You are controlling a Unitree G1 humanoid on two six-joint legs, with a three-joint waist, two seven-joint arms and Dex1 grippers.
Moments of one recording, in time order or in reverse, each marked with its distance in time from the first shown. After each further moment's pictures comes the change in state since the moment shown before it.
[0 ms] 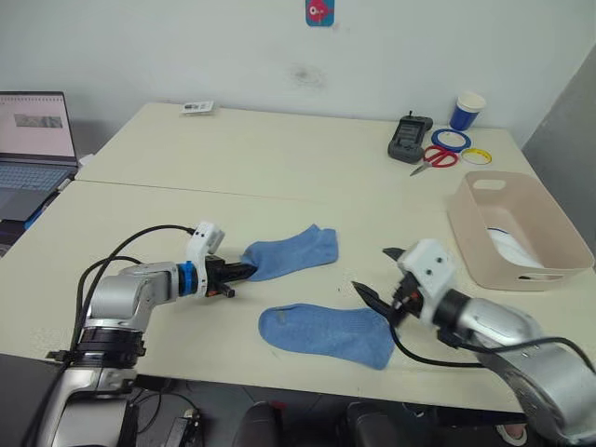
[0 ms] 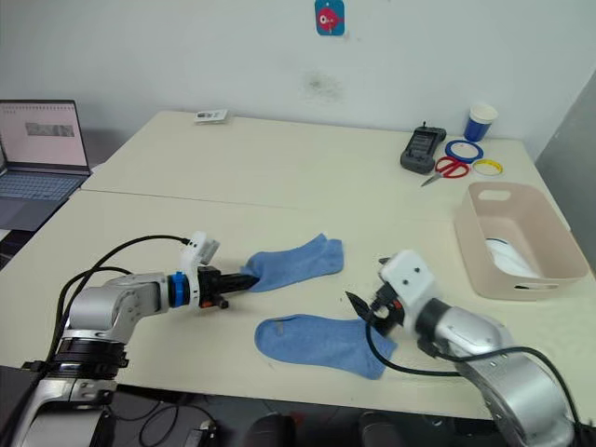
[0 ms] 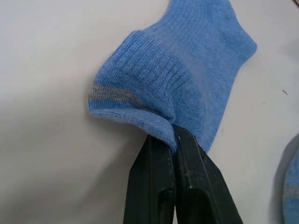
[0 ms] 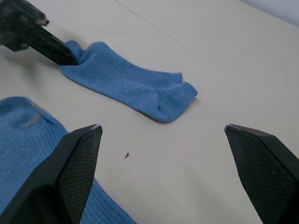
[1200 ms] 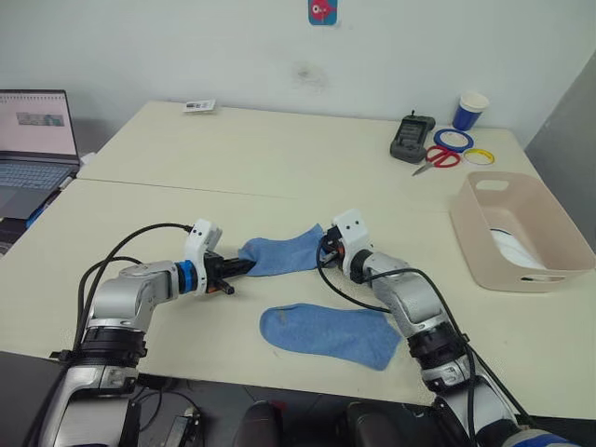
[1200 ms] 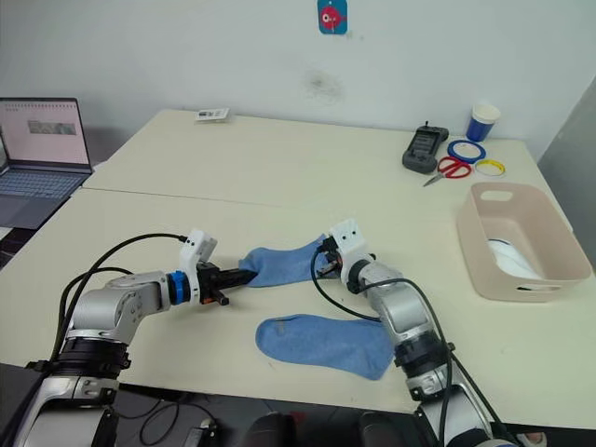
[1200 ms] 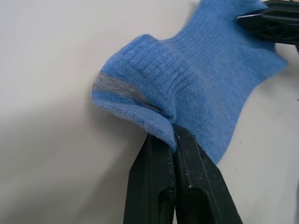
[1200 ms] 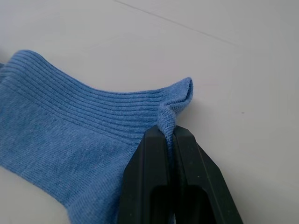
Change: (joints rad) left arm -0.019 -0.023 -0.003 0.073 0.006 -0.124 0.013; right arm -0.362 0.408 0.049 0.827 -0.253 -0.296 -0.021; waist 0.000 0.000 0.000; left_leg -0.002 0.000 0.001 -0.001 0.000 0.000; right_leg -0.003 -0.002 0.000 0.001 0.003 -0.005
